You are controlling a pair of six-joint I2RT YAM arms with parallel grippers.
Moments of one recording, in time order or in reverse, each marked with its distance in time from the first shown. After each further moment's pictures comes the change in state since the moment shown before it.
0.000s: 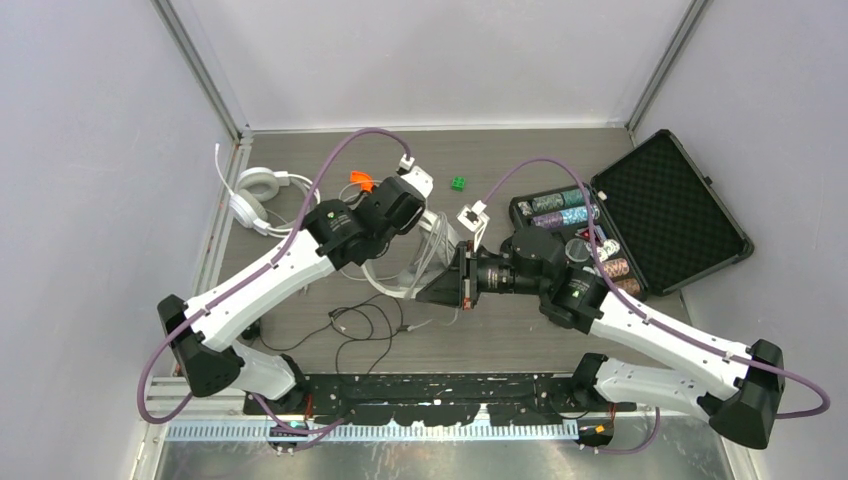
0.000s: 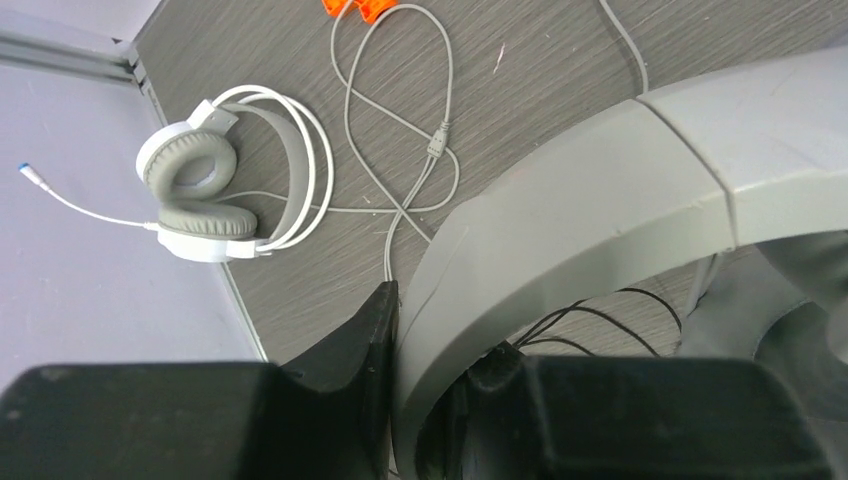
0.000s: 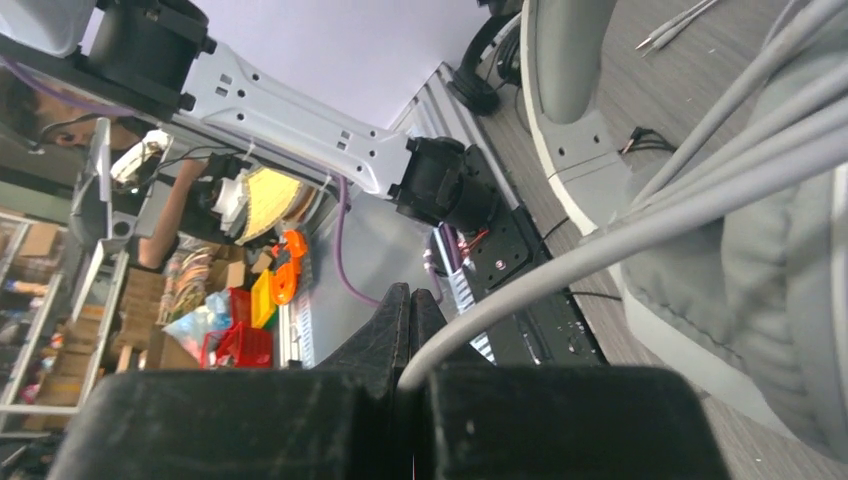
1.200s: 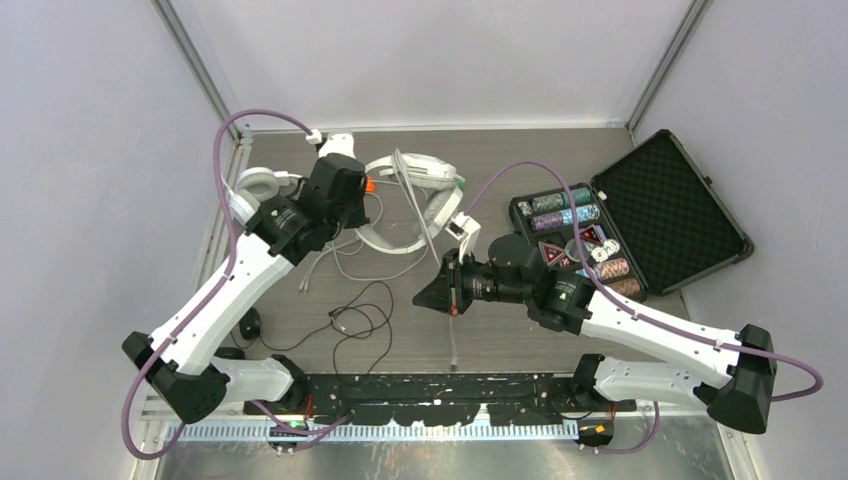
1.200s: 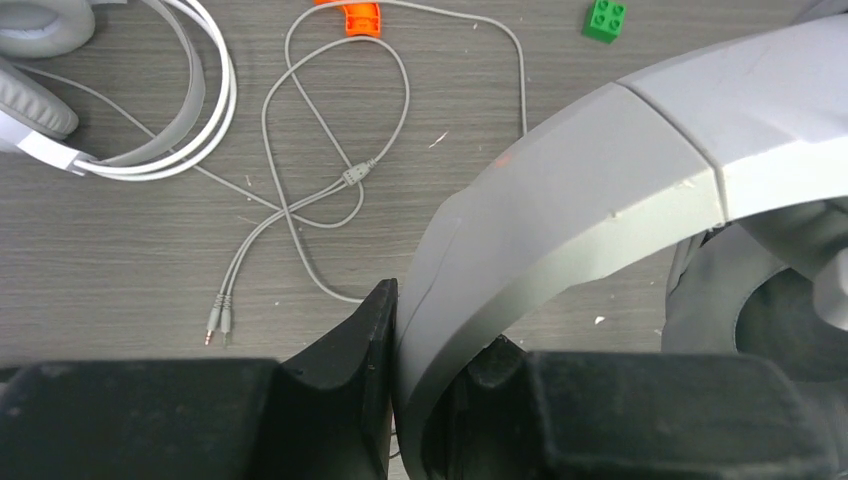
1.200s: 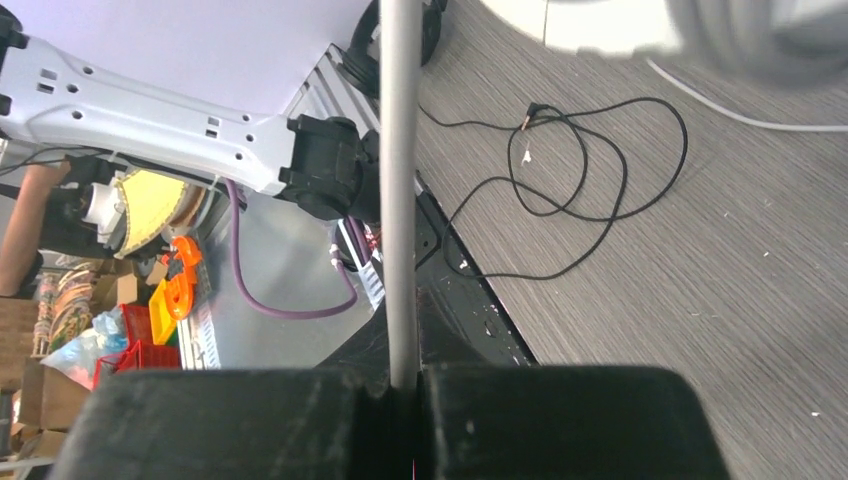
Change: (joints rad) left arm 0.226 -0.134 -0.046 0.112 0.157 -0.486; right arm 0.095 0.064 0.048 -0.138 0.236 -0.135
